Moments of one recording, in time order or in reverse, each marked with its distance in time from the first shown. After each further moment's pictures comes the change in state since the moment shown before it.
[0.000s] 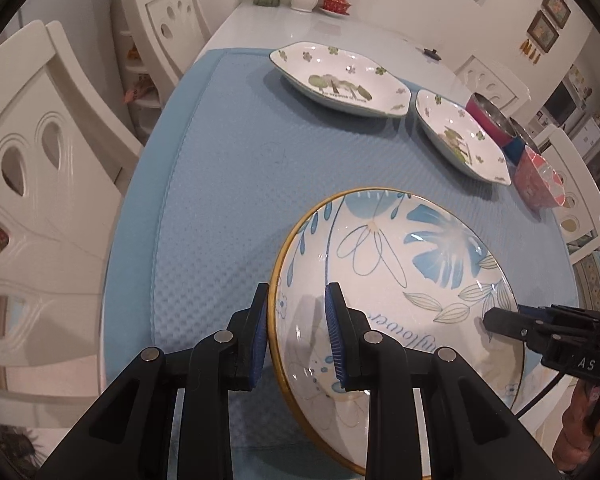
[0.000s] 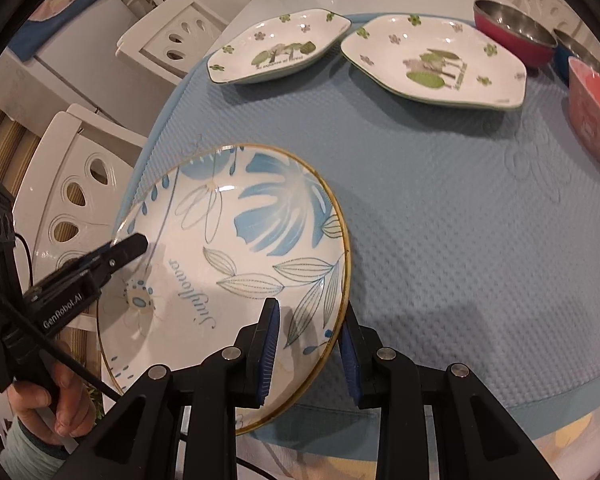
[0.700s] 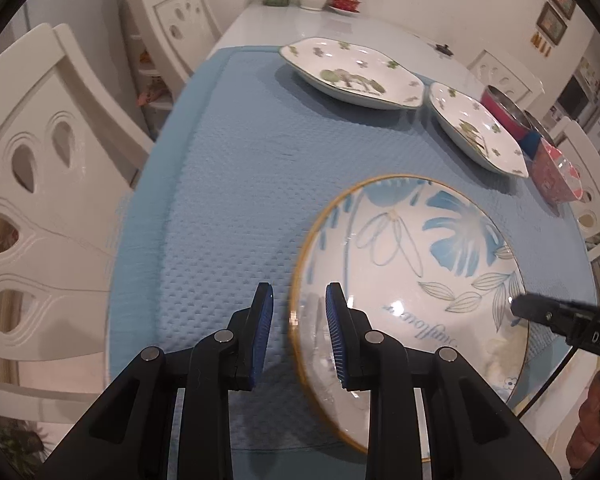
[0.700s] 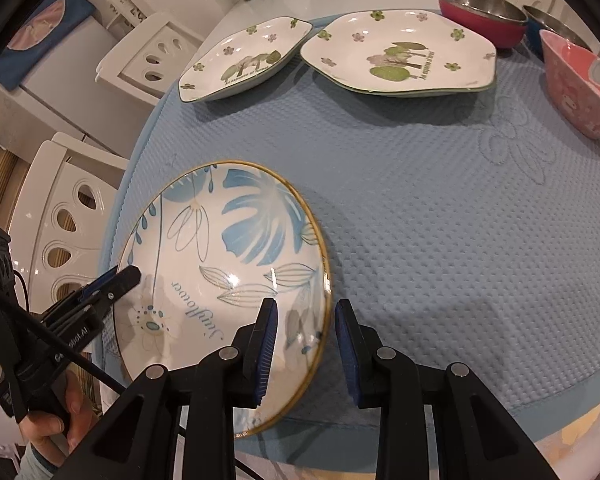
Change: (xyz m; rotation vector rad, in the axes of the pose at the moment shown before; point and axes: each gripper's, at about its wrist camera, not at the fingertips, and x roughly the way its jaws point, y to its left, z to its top) left arm 0.003 0.000 -0.003 -0.006 -0.009 0.064; right arm -0.005 -0.019 -0.007 0.088 -0.034 -0.003
